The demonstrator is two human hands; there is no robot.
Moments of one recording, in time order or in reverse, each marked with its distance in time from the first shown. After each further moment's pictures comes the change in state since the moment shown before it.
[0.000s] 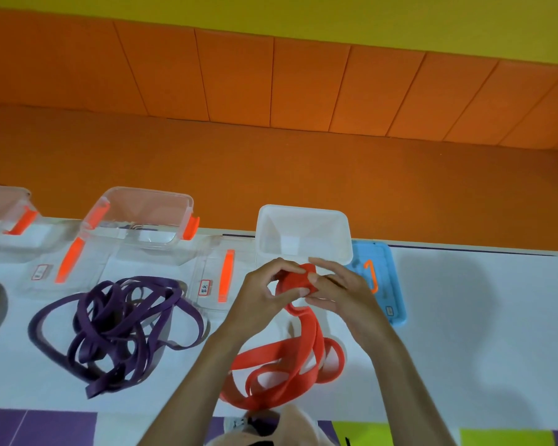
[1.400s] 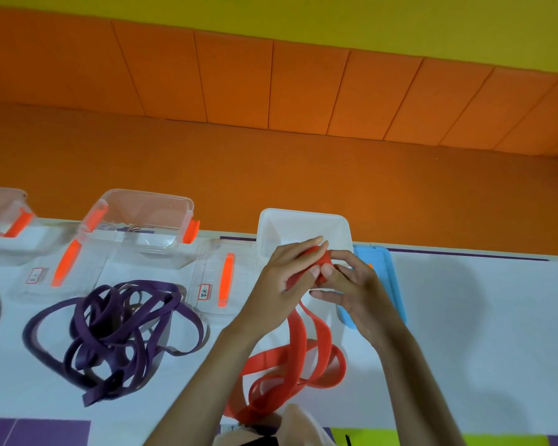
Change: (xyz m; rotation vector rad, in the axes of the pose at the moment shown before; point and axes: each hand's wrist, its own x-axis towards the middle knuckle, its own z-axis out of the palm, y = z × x) left_hand 0.018 0.028 0.006 0.167 -0.036 0.190; right_hand 0.005 -0.023 0.002 -0.045 -0.018 -0.139
